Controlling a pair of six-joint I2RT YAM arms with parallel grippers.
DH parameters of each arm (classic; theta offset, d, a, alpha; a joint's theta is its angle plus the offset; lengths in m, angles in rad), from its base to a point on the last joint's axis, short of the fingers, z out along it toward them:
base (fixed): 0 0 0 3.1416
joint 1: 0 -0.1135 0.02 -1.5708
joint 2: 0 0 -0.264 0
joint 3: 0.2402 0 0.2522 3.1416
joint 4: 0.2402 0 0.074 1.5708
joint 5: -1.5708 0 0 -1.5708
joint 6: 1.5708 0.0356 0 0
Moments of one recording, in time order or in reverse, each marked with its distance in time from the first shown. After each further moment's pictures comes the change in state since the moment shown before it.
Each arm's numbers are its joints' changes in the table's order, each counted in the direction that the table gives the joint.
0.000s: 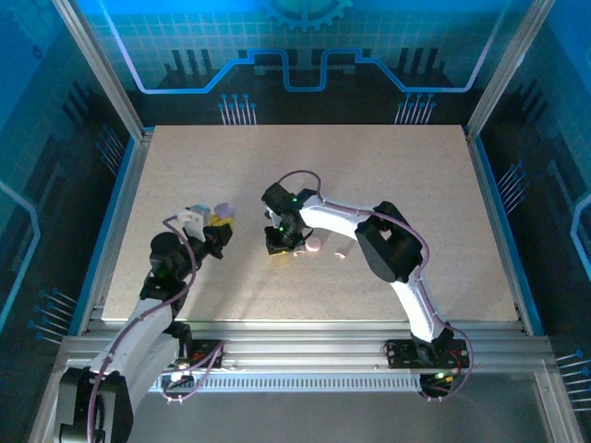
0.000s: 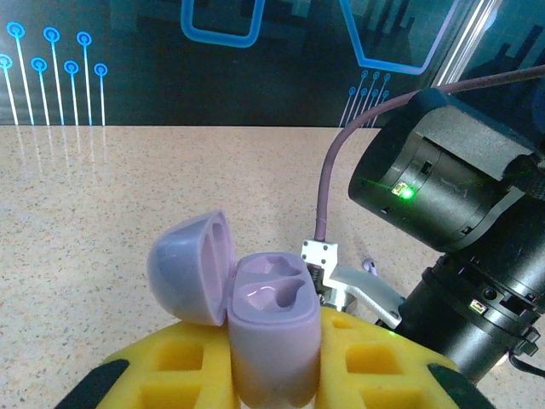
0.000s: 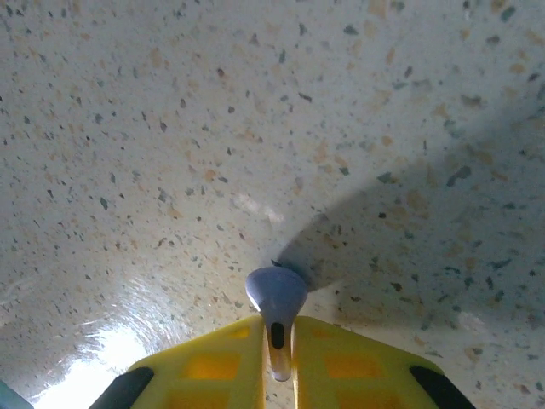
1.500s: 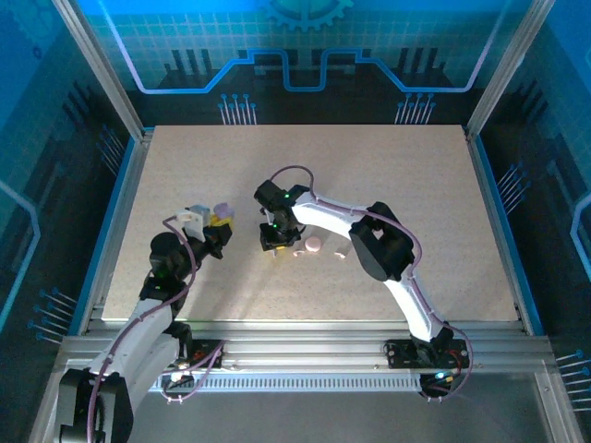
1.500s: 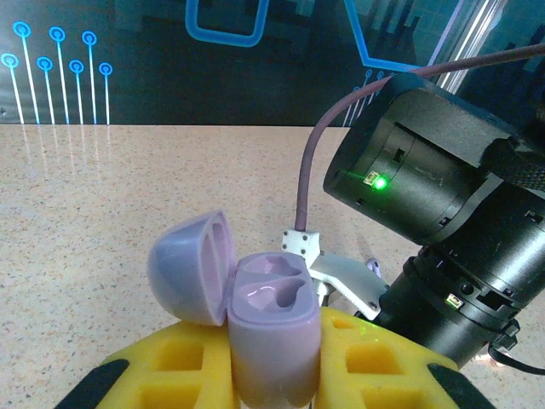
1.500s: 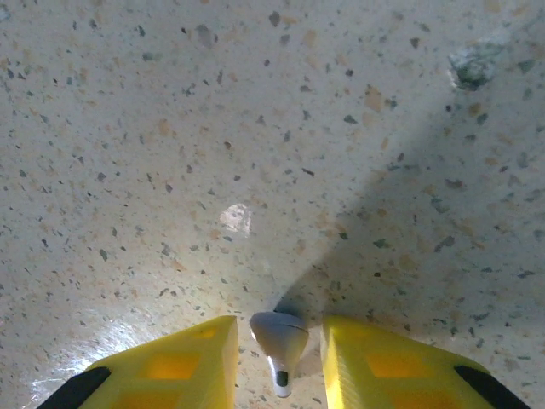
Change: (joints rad) left arm 0.000 0.007 0.000 0.008 0.012 0.002; right arm -0.021 -0.072 0.148 0.100 -0.093 -0.005
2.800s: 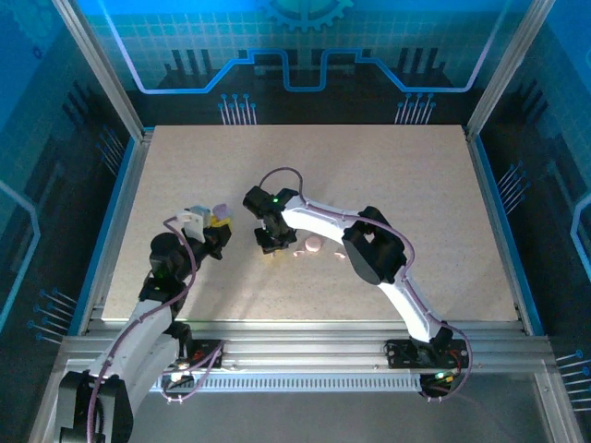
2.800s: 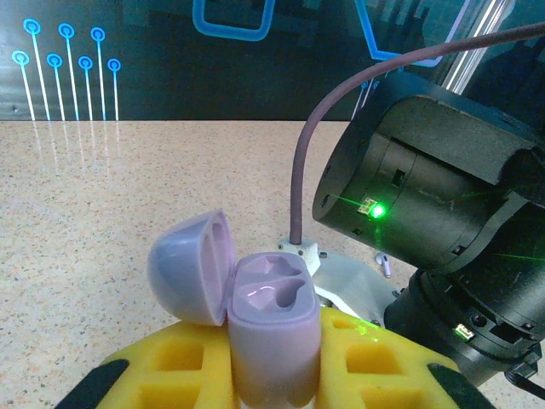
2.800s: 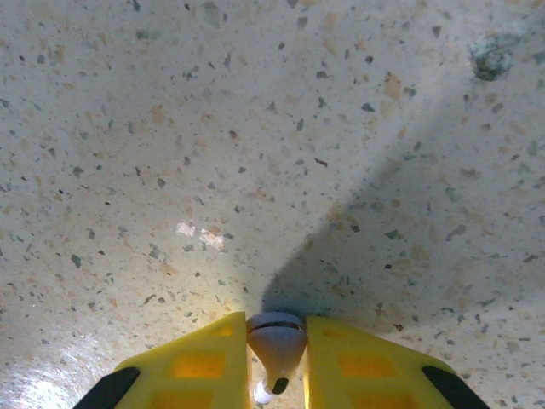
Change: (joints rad) left arm 0.000 0.014 0.000 0.031 0.014 0.020; right arm -0.055 -0.041 0.075 0.080 -0.143 0.000
